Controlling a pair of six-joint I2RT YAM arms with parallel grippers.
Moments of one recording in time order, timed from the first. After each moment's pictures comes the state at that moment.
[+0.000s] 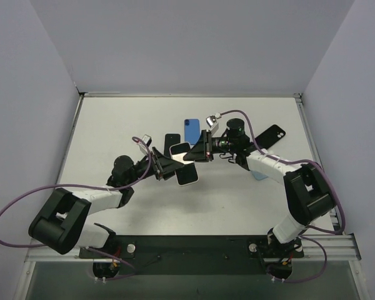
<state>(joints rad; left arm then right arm) -0.47 1.34 0.37 0.99 0.67 -1.46 0.47 1.60 0.89 0.41 -1.03 1.03</state>
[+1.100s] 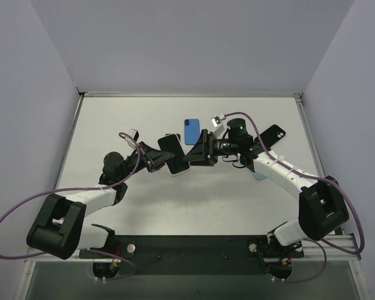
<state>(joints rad) -0.34 1.30 0.38 1.02 0.67 -1.56 0.50 1.45 0.94 -0.01 -0.85 0.85</state>
